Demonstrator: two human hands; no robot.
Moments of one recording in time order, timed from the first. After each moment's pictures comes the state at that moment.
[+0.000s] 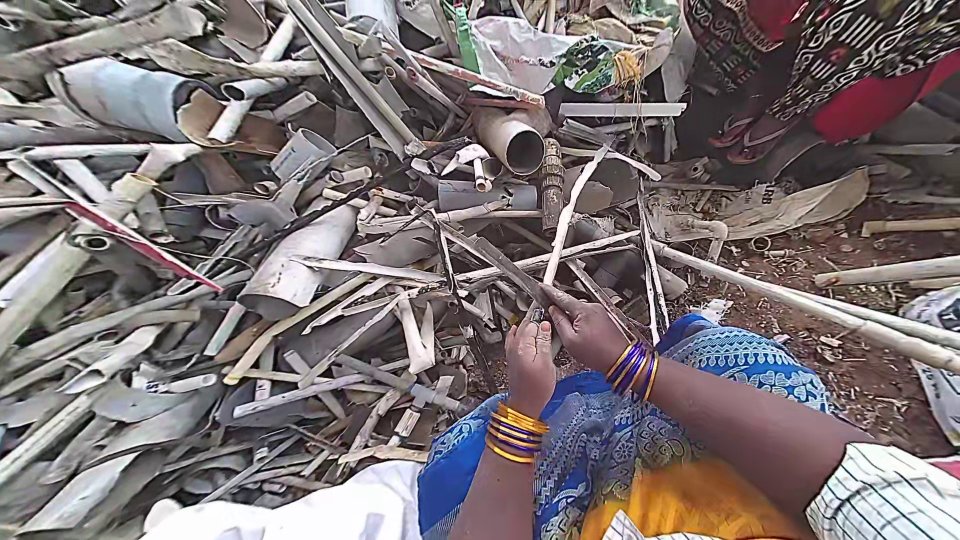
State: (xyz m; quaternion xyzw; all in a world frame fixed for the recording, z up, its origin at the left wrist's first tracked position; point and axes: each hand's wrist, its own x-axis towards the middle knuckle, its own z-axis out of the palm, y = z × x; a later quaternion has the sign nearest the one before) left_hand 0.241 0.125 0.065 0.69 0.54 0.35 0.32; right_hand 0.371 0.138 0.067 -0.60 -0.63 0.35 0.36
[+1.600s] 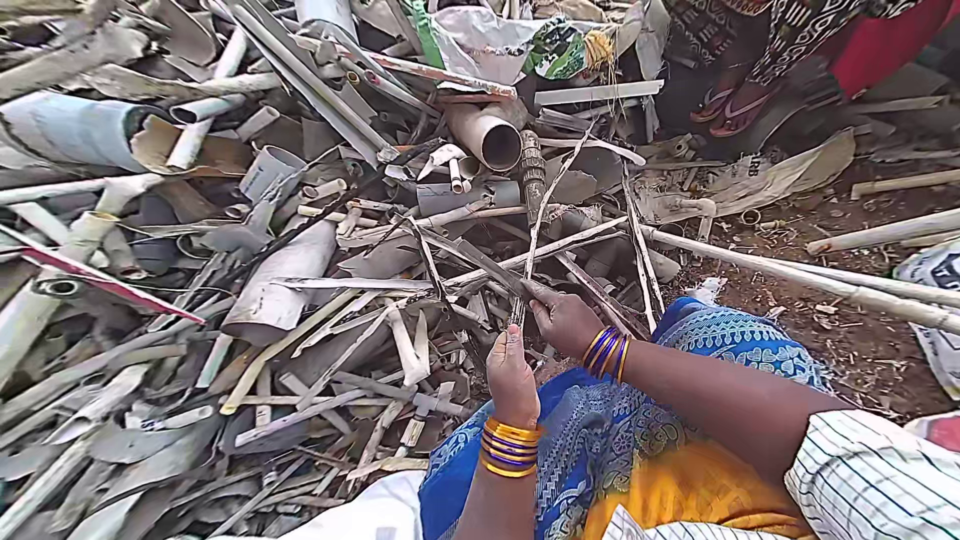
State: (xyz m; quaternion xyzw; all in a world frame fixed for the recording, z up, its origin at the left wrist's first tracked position) left_hand 0.250 0.122 0.064 0.45 0.56 0.51 0.48; right_hand 0.367 0.159 0.062 -0.62 -0.60 0.40 0.30
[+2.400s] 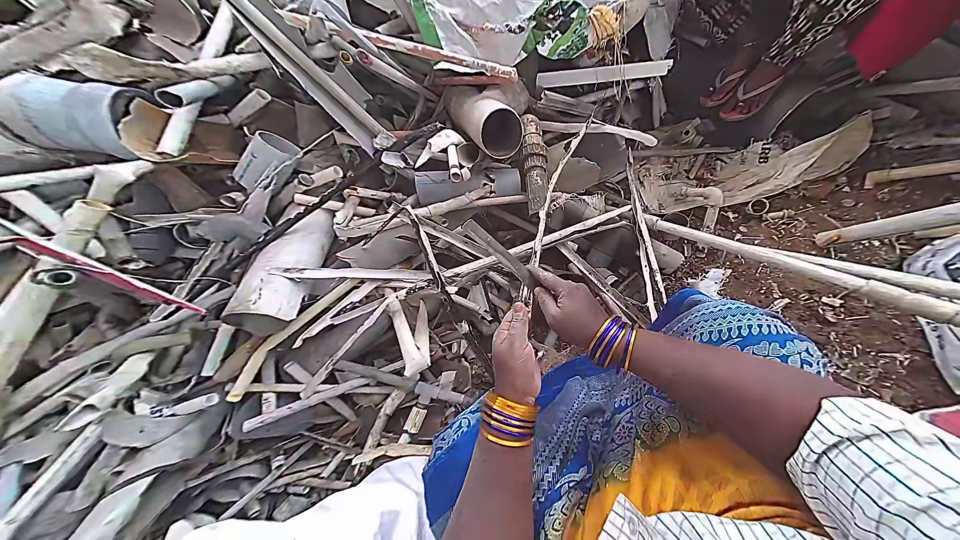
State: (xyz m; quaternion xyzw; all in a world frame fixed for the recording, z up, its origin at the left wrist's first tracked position) left_hand 0.254 0.137 0.059 0.41 0.50 0.51 0.56; right_hand 0.368 0.149 0.059 -0.60 -0.58 0.42 0.35
